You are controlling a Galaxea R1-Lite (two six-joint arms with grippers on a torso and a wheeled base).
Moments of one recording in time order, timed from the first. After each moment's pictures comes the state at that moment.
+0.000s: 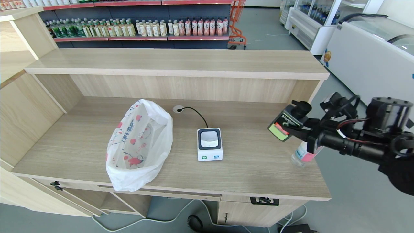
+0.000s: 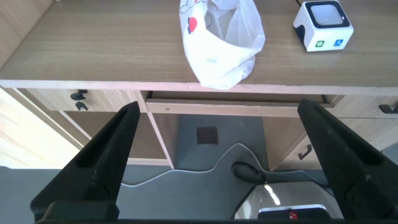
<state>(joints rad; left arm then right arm) -0.01 0.00 0.00 0.04 -0.04 0.03 0.13 1.71 -0.66 -0.95 0.54 -0.37</state>
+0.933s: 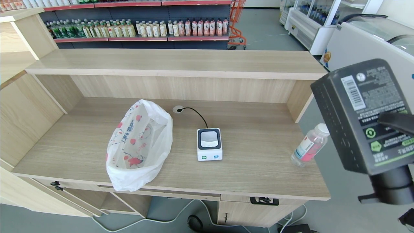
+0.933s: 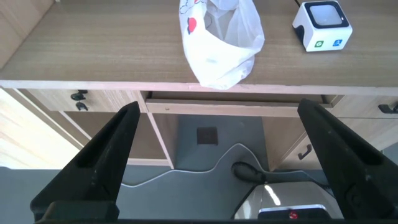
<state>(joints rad) -0.01 0.00 0.00 0.04 -0.04 0.03 0.30 1.16 -0.50 -1.03 1.02 -2.26</state>
